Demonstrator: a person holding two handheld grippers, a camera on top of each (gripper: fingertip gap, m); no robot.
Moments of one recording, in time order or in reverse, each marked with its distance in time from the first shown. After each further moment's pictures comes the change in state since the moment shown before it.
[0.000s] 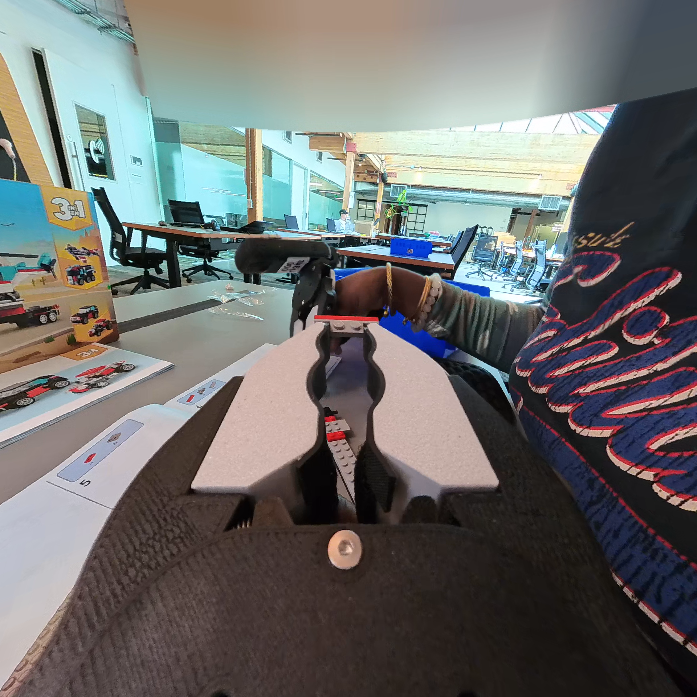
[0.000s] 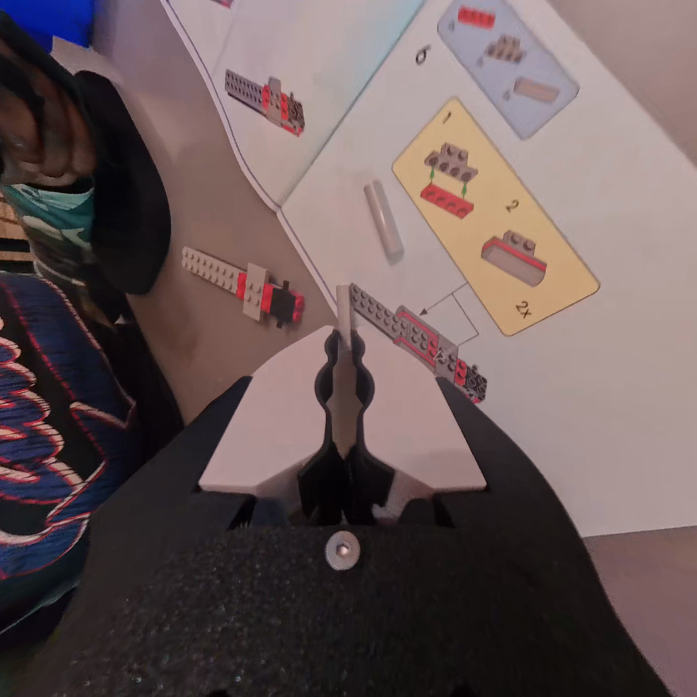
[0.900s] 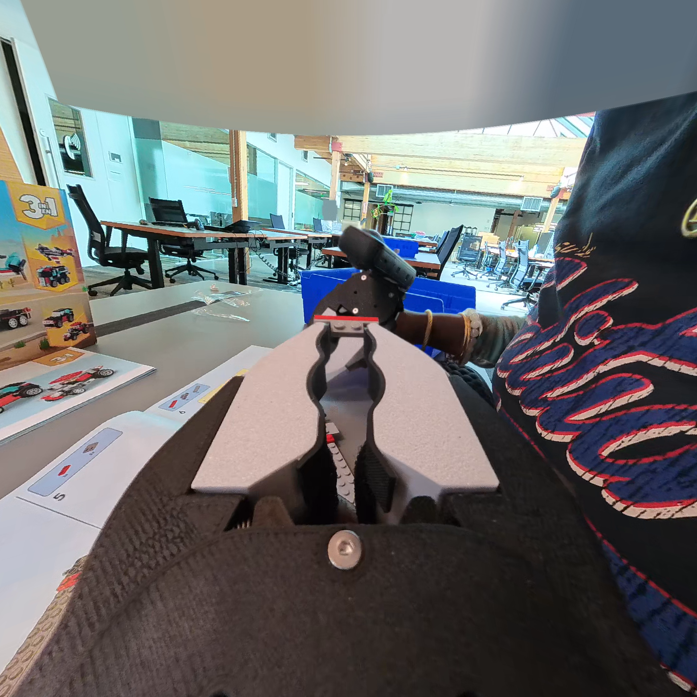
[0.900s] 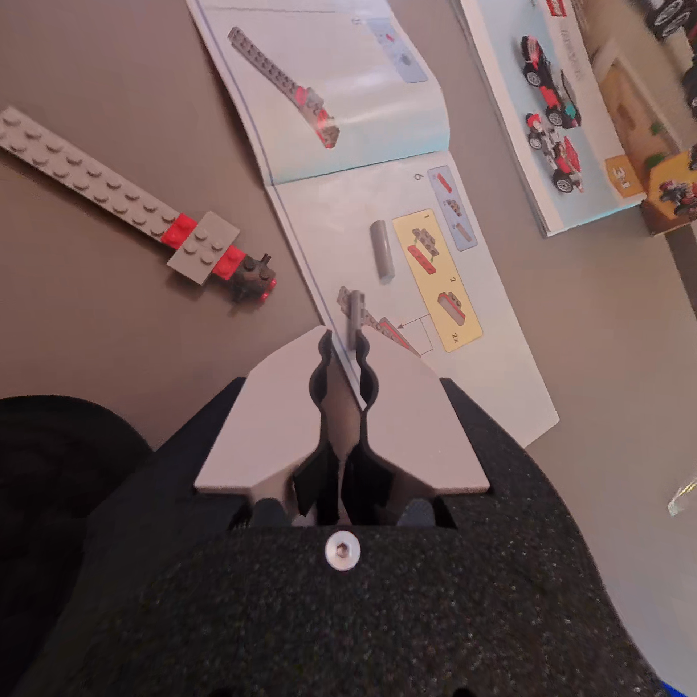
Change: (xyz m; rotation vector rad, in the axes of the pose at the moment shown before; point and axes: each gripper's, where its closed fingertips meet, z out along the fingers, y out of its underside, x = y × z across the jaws) left arm 0.006 0.000 0.004 0.001 0.040 -0.012; right arm 0.002 -0.002 -0.007 0.279 0.693 -0.660
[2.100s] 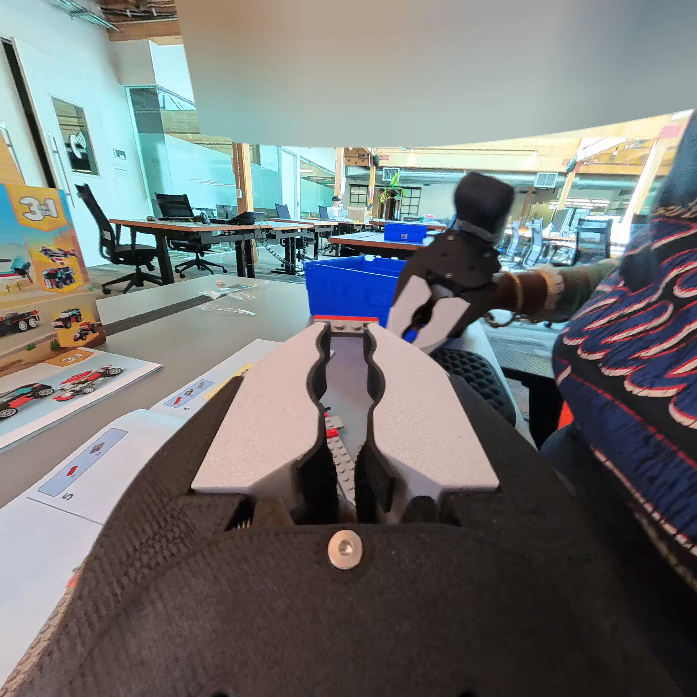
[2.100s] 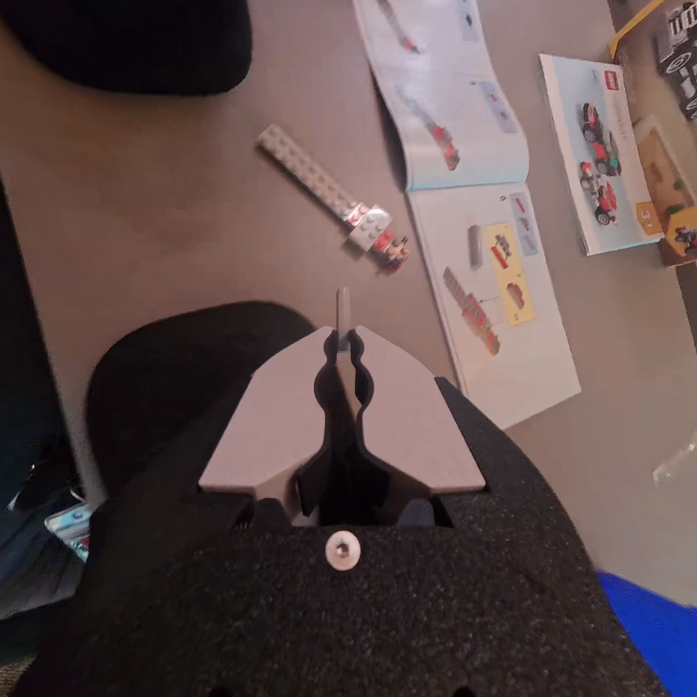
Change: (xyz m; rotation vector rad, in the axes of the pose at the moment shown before) left arm 0.003 0.006 0.004 -0.039 -0.014 0.050; right arm -0.072 -0.003 -0.077 0.018 -0.070 -0.111
